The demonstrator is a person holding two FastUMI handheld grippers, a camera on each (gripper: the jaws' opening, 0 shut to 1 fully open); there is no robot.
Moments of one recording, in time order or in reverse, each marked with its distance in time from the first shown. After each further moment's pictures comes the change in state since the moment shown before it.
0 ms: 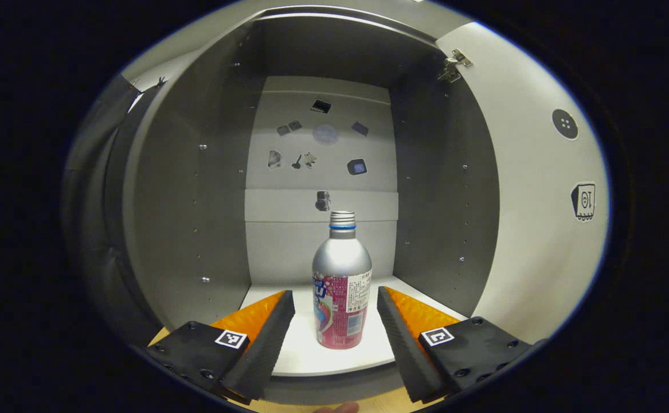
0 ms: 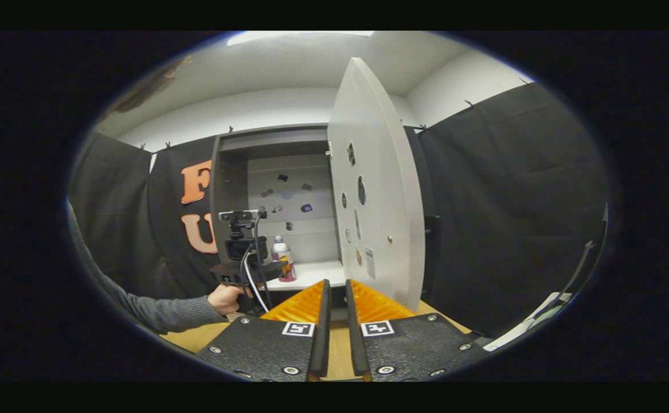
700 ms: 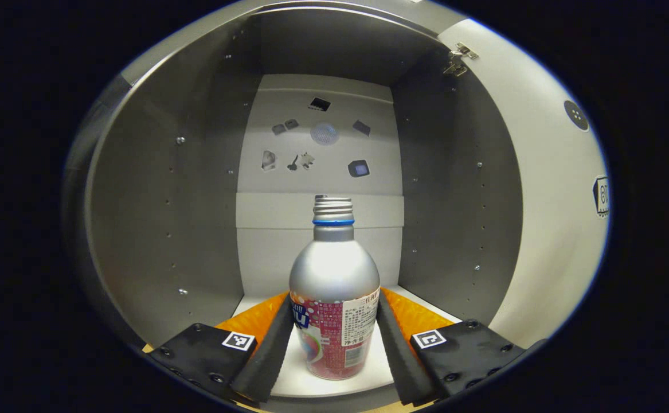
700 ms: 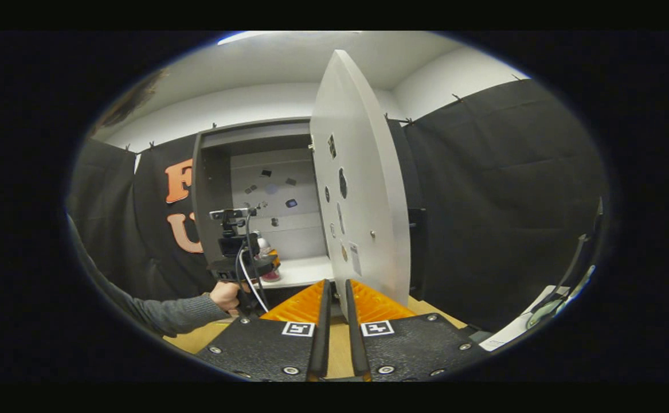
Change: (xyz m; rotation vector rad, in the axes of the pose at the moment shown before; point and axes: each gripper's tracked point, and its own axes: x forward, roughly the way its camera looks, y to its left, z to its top) left arm -0.005 0.005 0.008 0.018 -0.040 0.029; right arm -0.006 -0.014 -0.007 0.019 0.039 -0.033
